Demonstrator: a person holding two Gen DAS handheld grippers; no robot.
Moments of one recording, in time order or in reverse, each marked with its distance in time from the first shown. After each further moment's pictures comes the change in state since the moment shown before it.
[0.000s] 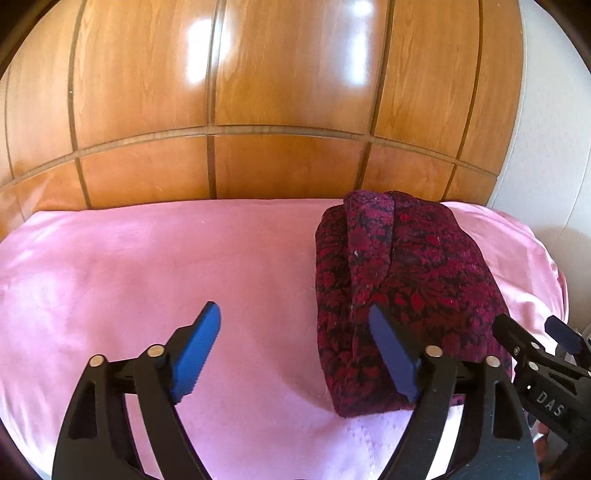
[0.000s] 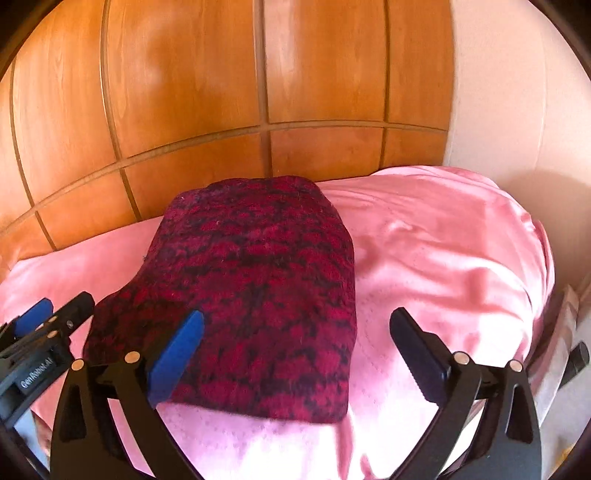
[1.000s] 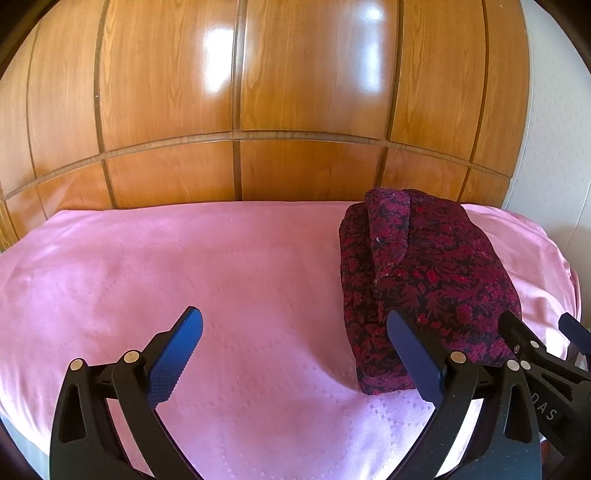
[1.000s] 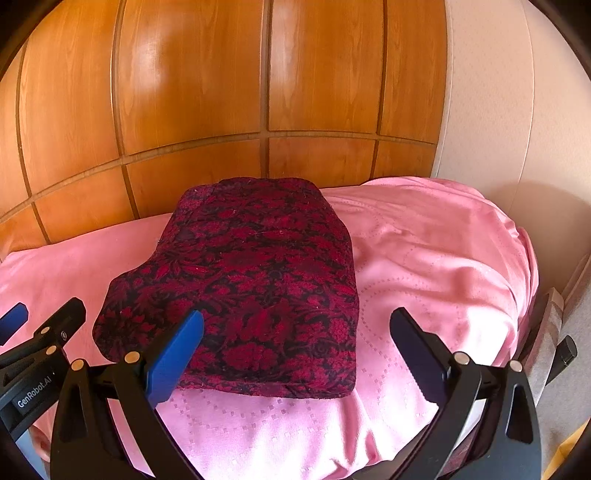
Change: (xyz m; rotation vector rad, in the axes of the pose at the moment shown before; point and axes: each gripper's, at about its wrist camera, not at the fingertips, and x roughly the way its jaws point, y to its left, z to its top) left arm -0.024 0.012 -0.017 -0.002 -0.033 0.076; right arm -0.018 0.022 -0.018 -0.035 -0.044 -0.058
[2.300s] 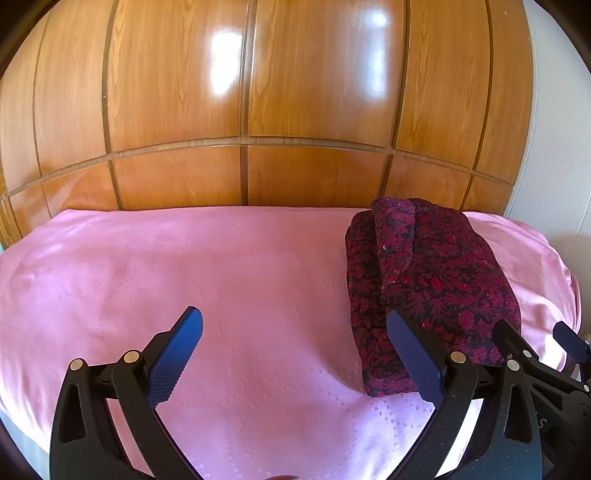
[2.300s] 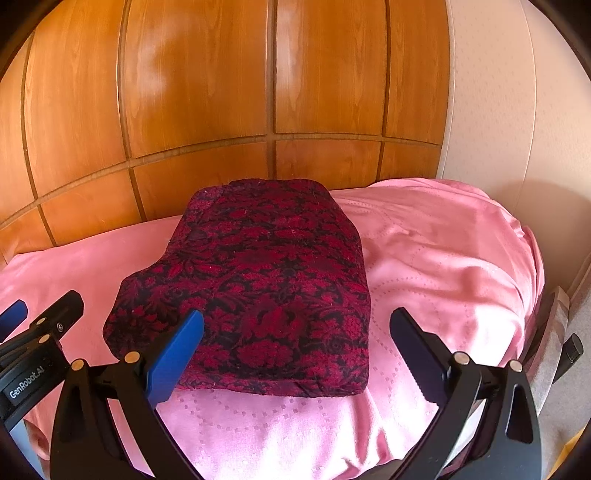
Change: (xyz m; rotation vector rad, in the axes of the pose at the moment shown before) left arm -0.006 0.013 0.003 -0.008 -0.016 -0.007; right arm -0.008 0.009 -0.007 0.017 -0.018 0.015
